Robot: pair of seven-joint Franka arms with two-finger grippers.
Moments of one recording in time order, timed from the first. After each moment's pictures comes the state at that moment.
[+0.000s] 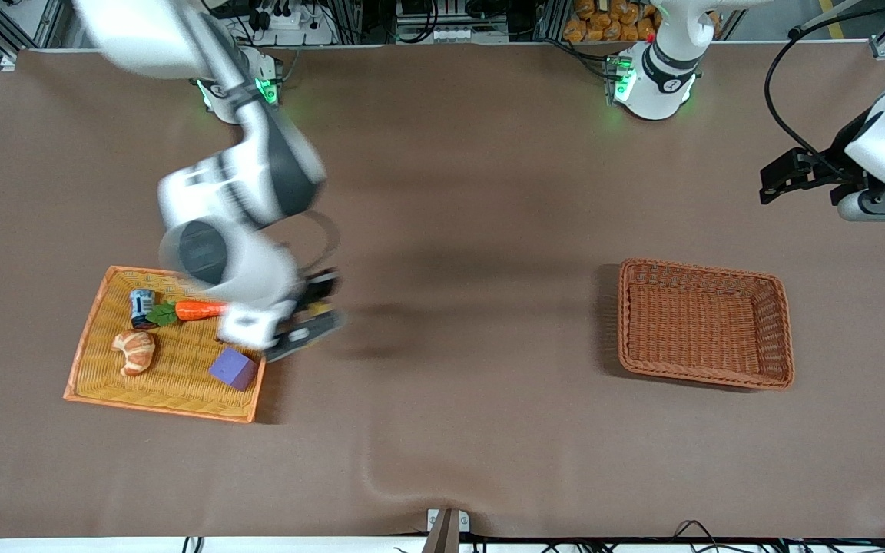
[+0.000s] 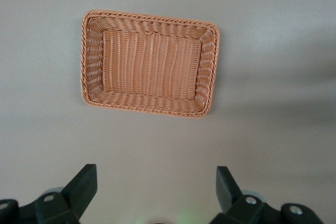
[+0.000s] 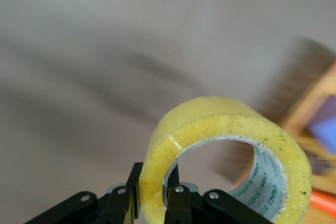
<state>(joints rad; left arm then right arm) 0.01 0.02 -0.12 -1.54 0.00 1.51 -0.08 0.56 0.59 -0.03 -1.30 0.13 1.84 0.10</state>
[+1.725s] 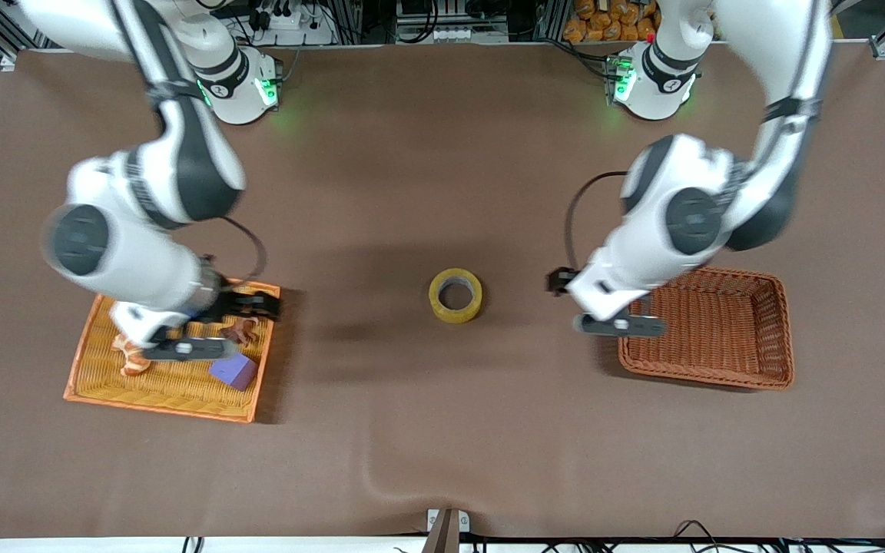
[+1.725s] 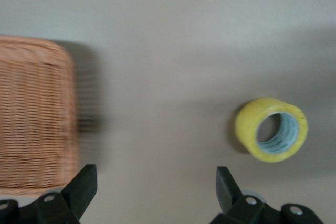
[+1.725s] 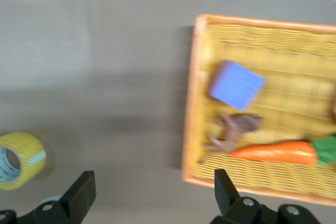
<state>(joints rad) -0.33 0.47 -0.17 -1.55 -0.05 1.98 -0.41 0.29 0.37 -0.09 -1.52 0.14 1.86 0.19</state>
